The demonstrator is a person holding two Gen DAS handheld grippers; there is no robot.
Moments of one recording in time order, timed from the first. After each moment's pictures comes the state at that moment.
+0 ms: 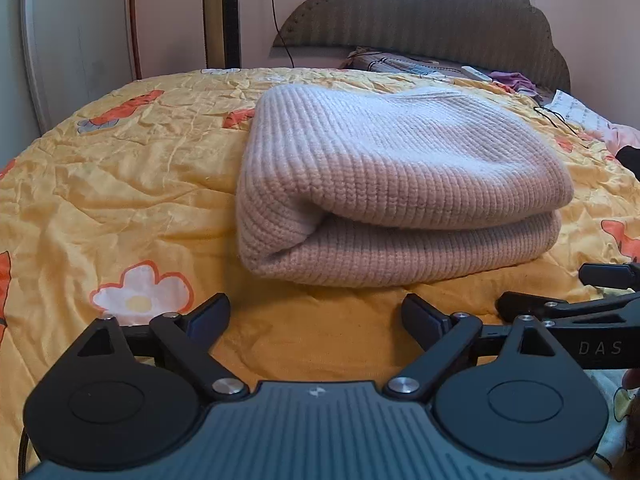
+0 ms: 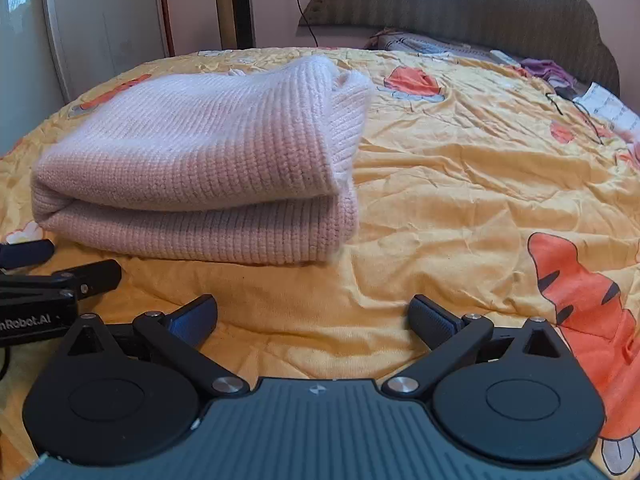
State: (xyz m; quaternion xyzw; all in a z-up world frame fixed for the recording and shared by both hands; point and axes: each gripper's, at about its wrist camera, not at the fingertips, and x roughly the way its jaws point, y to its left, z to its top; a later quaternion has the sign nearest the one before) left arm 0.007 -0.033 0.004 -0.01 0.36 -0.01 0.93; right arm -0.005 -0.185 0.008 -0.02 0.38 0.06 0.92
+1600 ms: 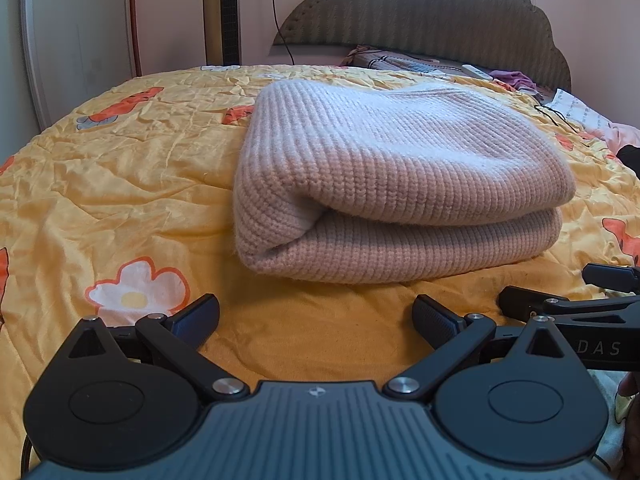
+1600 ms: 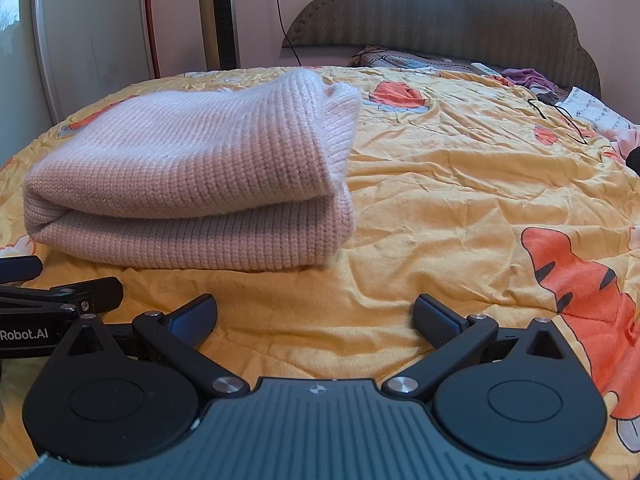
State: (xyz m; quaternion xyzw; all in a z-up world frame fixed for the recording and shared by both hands) left arm 0.008 -0.034 0.002 -0.01 0.36 0.00 0.93; right arm -0.009 -0.185 0.001 -0.01 0.35 0.03 0.94
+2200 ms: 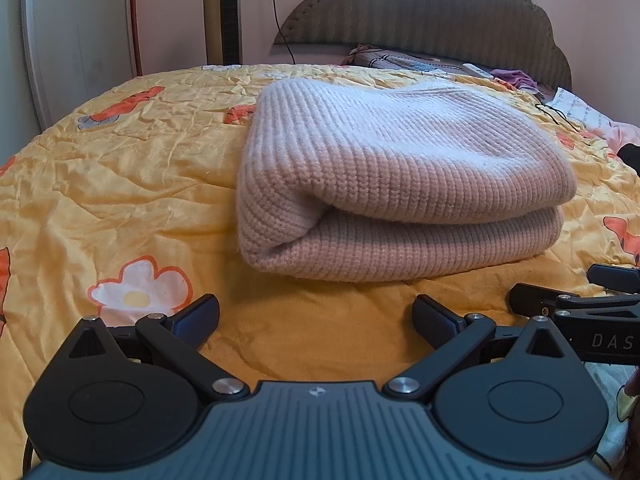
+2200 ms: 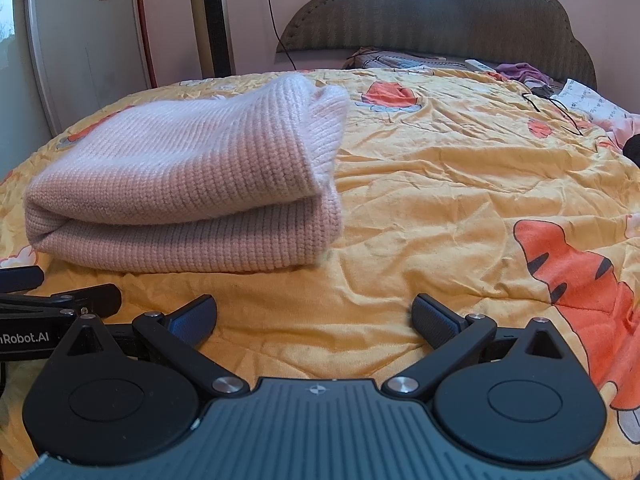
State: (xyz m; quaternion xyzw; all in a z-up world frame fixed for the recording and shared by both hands) left arm 0.007 -0.035 0.002 -0.01 0.36 0.00 0.93; right arm -0.014 -0.192 0.002 0.02 0.35 0.03 0.94
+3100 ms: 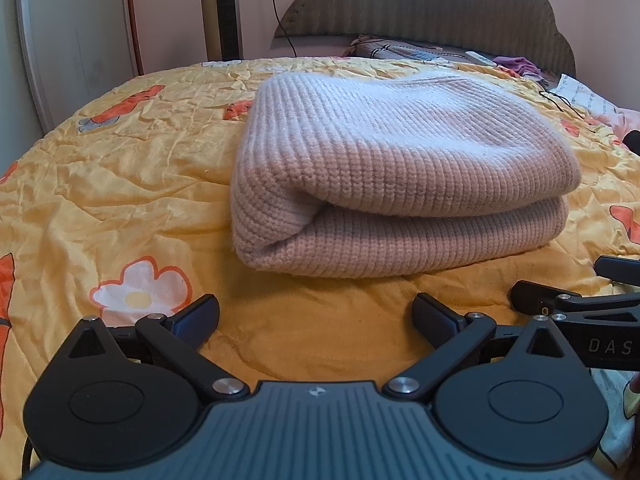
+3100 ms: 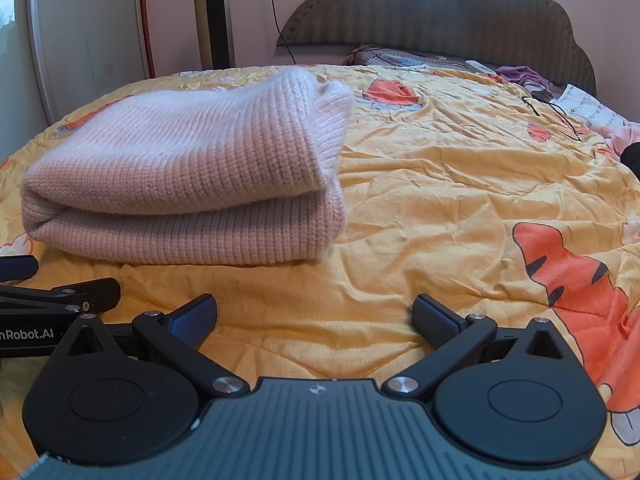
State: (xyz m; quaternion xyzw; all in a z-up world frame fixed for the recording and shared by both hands) left arm 0.010 -0.041 0.002 0.01 0.37 0.01 0.93; right arm -0.014 -0.186 0.003 0.00 0.35 0.03 0.93
